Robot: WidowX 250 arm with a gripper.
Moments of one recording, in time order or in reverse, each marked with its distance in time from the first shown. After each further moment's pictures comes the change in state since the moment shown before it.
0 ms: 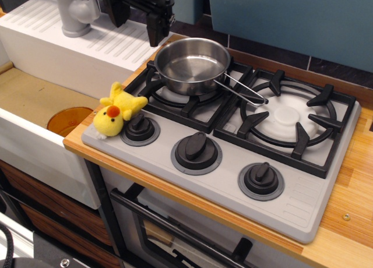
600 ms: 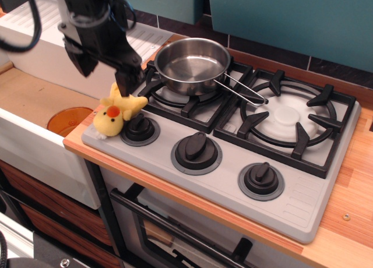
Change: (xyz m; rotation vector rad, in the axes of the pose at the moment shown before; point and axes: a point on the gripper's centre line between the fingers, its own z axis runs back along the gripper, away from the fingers) arm -0.069 -0.001 -0.021 0.046 -0.029 0.113
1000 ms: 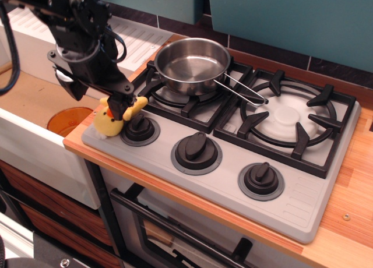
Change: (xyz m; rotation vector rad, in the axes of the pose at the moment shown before) arm -0.020 -0.004 -0.013 0.019 -0.052 0.029
